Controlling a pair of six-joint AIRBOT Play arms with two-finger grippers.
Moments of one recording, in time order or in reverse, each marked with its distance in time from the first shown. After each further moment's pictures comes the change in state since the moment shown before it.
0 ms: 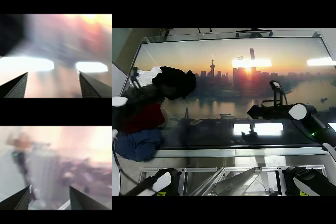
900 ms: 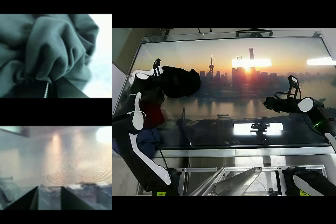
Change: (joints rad) left arm -0.076 -0.820 0.814 0.110 -0.225 -0.047; right arm -0.188 -0.091 0.000 -0.045 -0.102 -0.003
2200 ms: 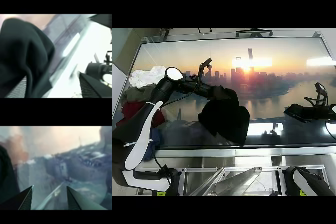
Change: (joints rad) left arm -0.517 0.470 -0.393 -0.124 -0.203 -0.160; right arm -0.386 0.150 -0.026 0.008 0.413 -0.176
